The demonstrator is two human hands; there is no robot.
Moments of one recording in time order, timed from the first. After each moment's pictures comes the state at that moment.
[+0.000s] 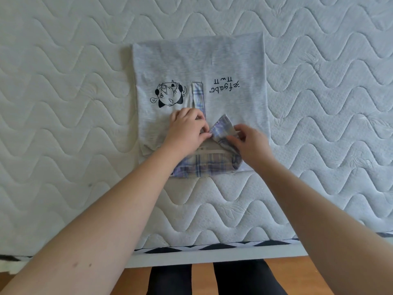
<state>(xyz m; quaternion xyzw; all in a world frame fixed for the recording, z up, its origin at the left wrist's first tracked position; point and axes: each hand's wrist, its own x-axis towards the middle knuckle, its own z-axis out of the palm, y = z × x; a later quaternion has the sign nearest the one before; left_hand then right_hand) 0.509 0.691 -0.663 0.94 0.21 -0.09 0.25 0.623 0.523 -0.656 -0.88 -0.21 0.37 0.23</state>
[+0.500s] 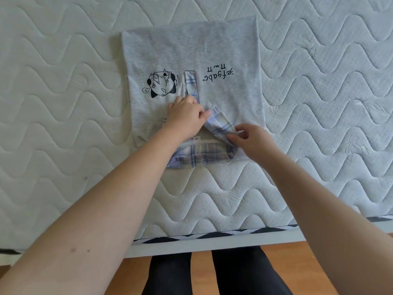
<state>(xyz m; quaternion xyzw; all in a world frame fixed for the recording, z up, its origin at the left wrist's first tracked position) 0.531 0.688 -0.660 0.91 0.26 -0.18 0.27 0.624 0.496 -0.651 -0.85 -0.15 0.44 0.25</state>
